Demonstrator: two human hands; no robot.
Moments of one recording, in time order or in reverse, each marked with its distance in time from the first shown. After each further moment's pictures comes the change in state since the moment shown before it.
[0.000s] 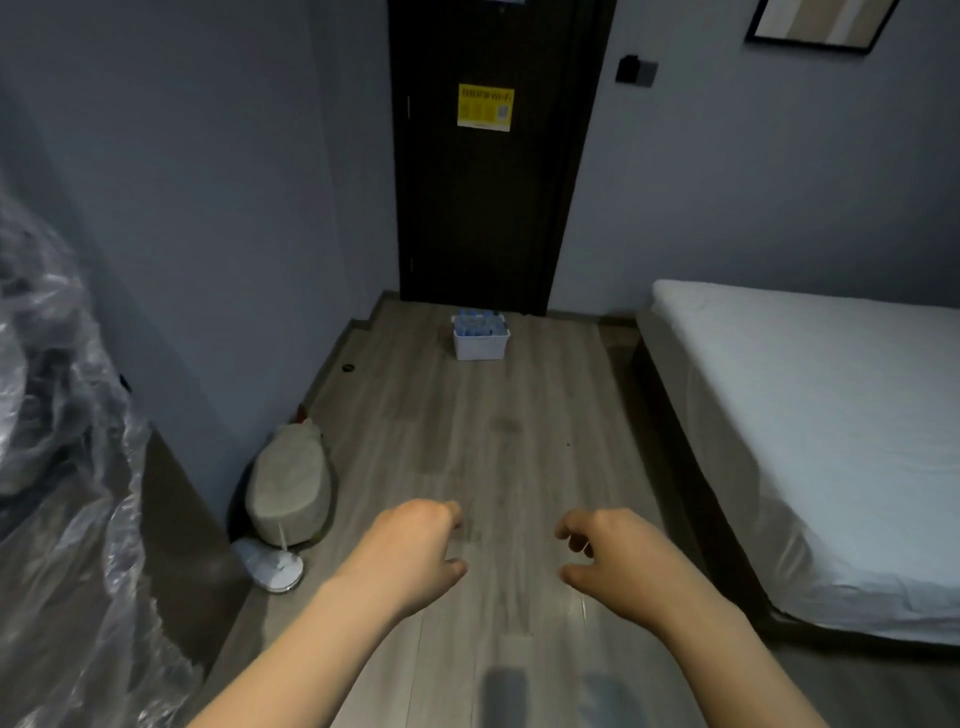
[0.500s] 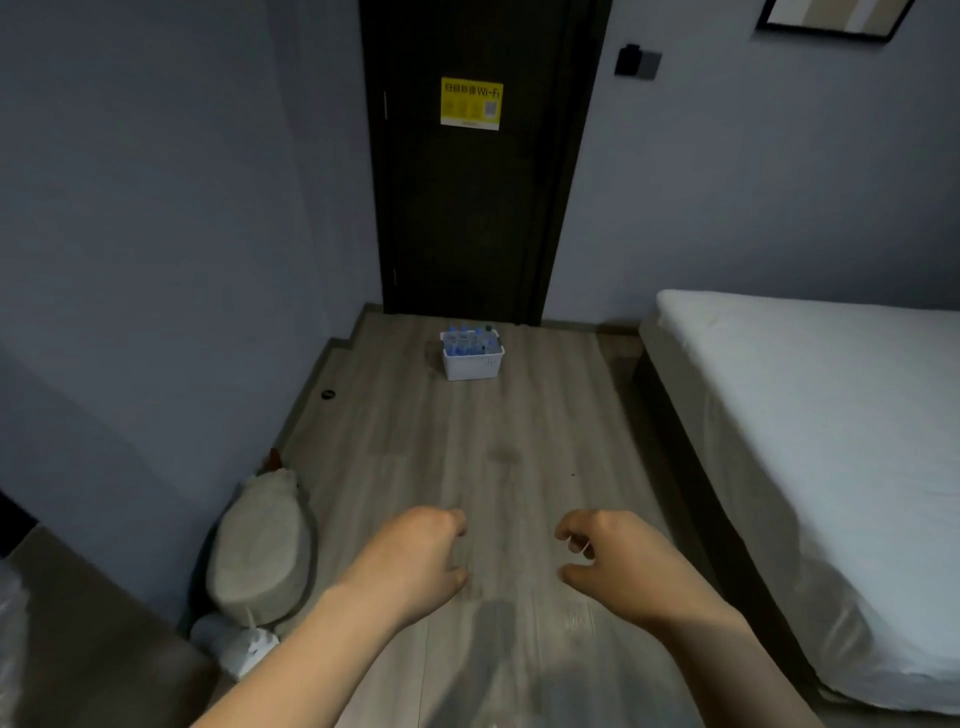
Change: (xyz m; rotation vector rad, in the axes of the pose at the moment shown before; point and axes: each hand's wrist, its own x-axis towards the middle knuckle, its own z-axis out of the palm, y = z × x) left_hand 0.205 -0.072 -0.043 -0.019 -0.041 0.068; right_hand 0.206 0.005 -0.062 0.043 0.007 0.051
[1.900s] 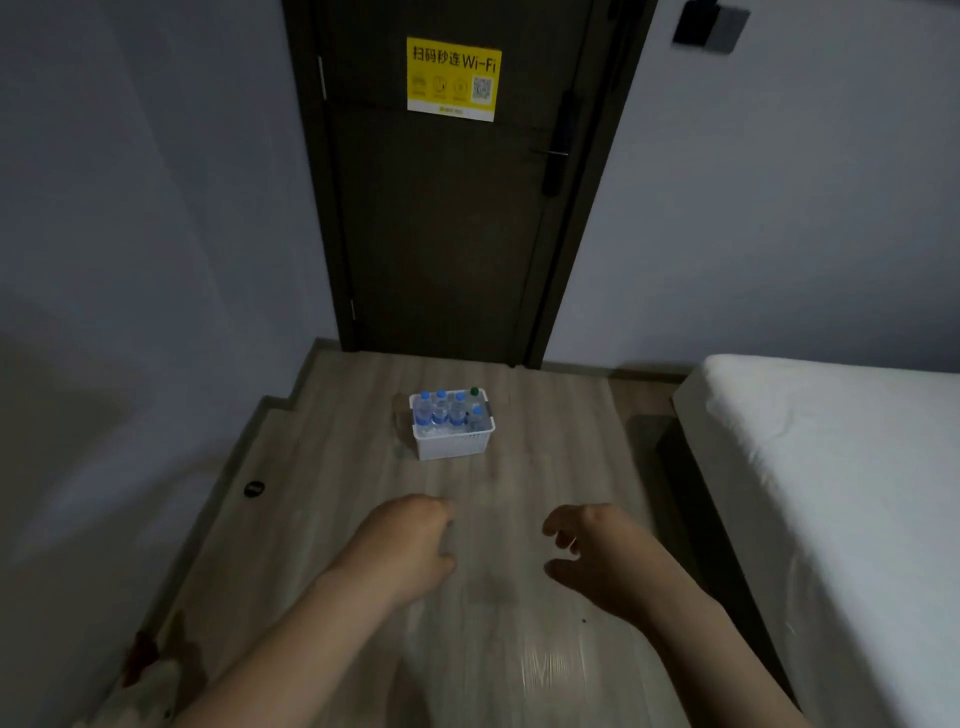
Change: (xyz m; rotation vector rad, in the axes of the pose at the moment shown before) left_hand 0.632 -0.158 -0.122 -0.066 -0.032 -0.006; right_hand 0.618 0.085 -0.204 -0.002 -0.085 -0.004
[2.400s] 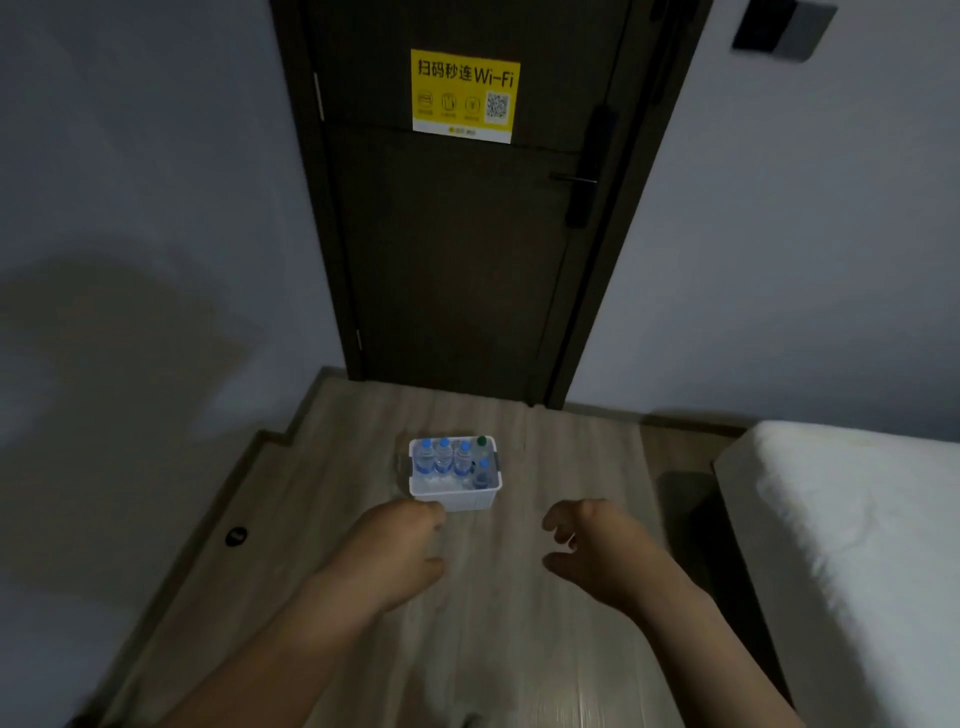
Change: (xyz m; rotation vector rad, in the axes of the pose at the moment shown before) left_hand 0.221 -0.011 -0.031 -0.021 -0.002 -0.132; right_hand 0.227 0.094 -0.086 -0.012 0.020 -0.051
